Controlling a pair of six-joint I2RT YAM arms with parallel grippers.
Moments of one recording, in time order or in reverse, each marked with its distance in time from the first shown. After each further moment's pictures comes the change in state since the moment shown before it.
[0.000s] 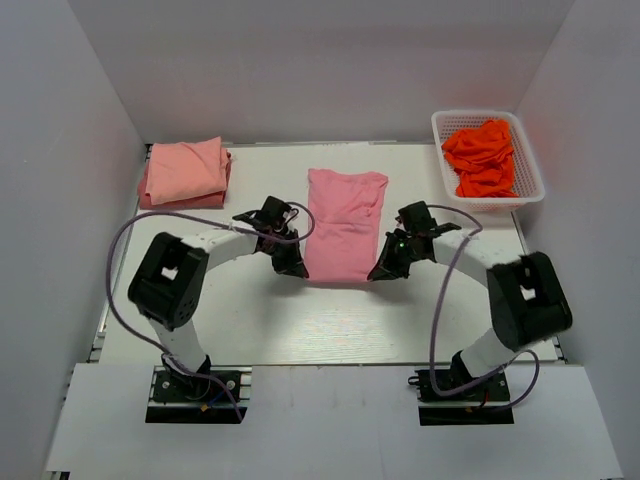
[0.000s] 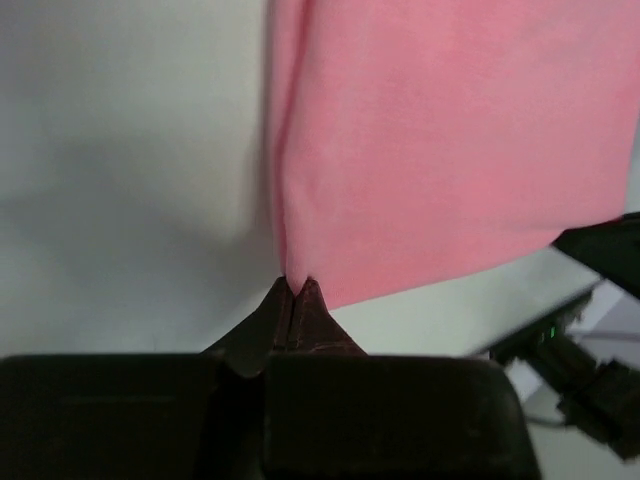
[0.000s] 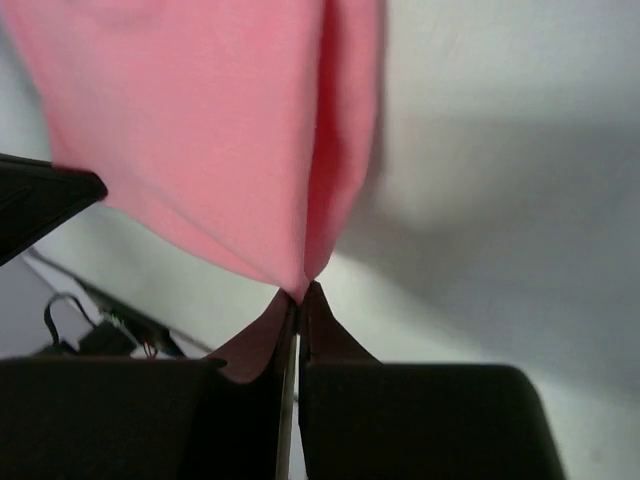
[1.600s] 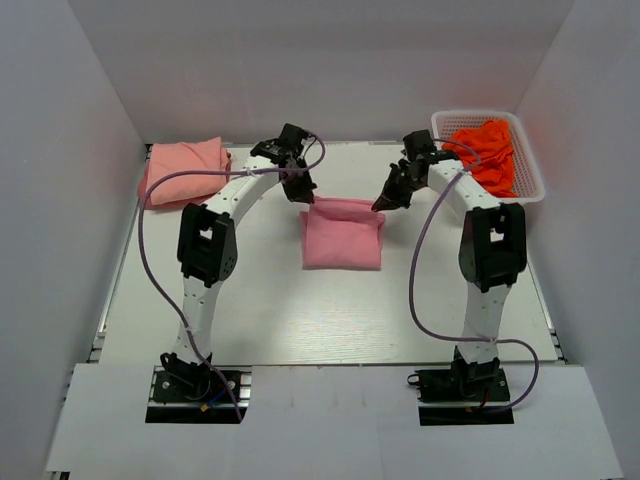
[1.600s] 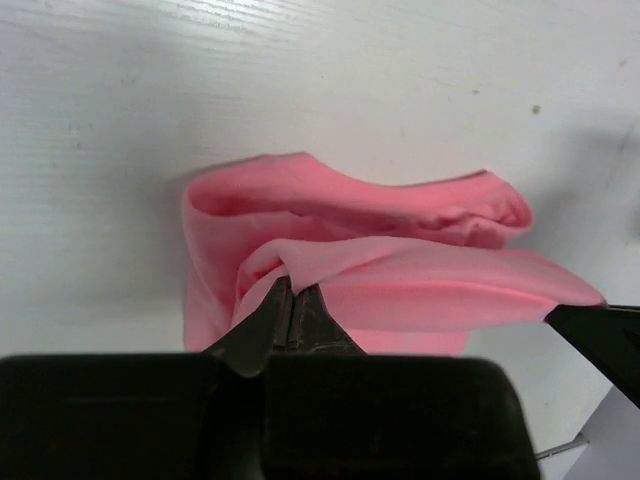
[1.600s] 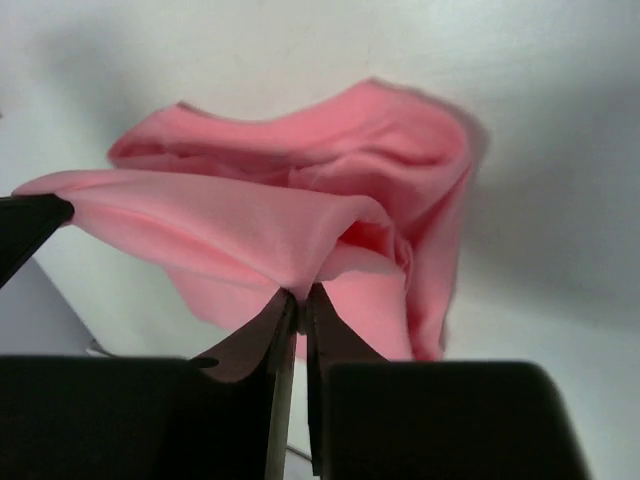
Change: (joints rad) left arm 0.050 0.398 0.952 -0.460 -0.291 -0.041; right arm -0.137 0.389 0.806 -0.377 0.042 -0.106
